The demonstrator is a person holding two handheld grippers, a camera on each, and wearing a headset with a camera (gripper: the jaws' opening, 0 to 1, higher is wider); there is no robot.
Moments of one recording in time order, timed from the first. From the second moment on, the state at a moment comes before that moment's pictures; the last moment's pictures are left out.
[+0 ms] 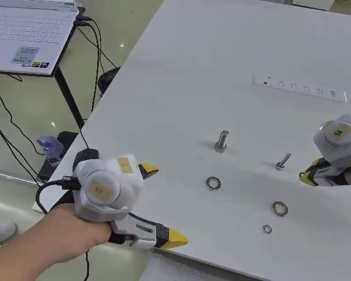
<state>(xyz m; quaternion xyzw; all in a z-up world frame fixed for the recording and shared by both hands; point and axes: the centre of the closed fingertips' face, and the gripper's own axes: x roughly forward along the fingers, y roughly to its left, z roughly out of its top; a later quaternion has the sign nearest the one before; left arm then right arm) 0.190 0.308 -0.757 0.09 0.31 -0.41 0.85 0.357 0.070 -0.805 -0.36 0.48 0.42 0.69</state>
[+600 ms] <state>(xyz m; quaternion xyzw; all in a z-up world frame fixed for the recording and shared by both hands) 0.199 0.311 -0.755 0.08 0.30 -0.40 0.86 0.391 0.088 -0.797 -0.36 0.46 0.43 0.69</state>
